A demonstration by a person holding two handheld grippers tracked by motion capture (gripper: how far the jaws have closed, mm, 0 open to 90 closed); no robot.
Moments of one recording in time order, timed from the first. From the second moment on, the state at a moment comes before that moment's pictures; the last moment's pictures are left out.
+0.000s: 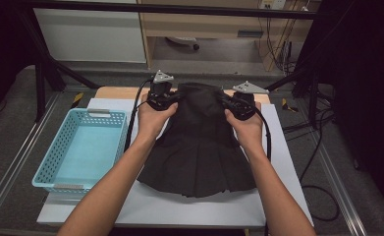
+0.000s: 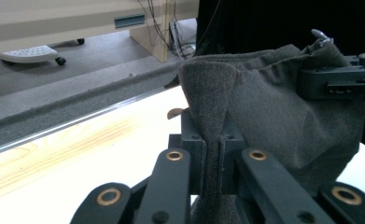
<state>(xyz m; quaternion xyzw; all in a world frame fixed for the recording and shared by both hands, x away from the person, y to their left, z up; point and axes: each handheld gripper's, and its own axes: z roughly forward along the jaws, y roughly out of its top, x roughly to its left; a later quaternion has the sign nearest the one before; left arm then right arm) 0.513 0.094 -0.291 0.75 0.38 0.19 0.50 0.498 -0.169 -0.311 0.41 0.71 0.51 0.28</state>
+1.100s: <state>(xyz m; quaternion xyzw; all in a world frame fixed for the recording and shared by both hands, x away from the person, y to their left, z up) 0.468 0.104 -0.349 0.76 0.36 0.19 0.50 0.460 -0.171 -0.362 0.38 0.73 0.51 0.26</state>
